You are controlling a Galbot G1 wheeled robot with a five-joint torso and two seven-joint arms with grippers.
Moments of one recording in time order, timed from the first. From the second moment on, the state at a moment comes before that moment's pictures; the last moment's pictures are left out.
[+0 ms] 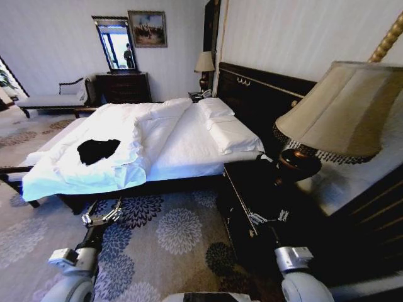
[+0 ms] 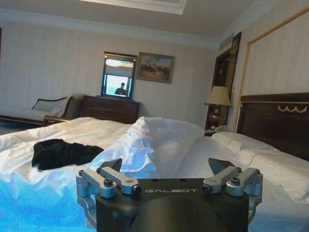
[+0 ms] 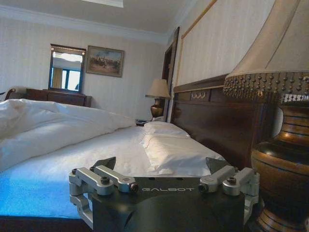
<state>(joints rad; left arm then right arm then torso) 1.84 -1.27 -0.84 -2.29 -0.57 -0.03 -0.08 -1.79 1.38 0.68 2.26 0.12 0.06 -0.02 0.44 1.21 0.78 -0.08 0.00</state>
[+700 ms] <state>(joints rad) 1.85 -1.27 -0.83 -2.29 -0.57 -0.04 -0.07 -1.79 1.39 0.67 2.25 0.12 0.06 -0.02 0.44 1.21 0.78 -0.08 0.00</state>
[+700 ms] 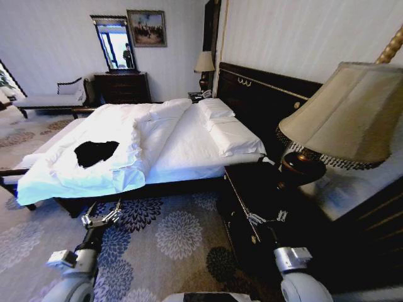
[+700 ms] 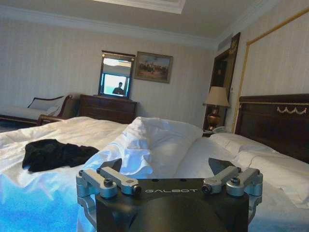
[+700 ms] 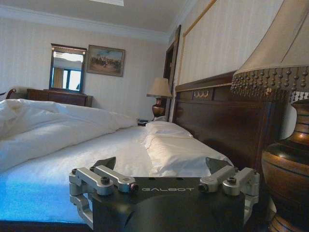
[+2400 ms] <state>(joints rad) 1.92 -1.37 -0.81 -2.30 -0.53 -0.11 -0.05 -1.83 1.44 0.65 2.29 0.09 0.06 -0.04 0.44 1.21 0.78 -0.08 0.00</state>
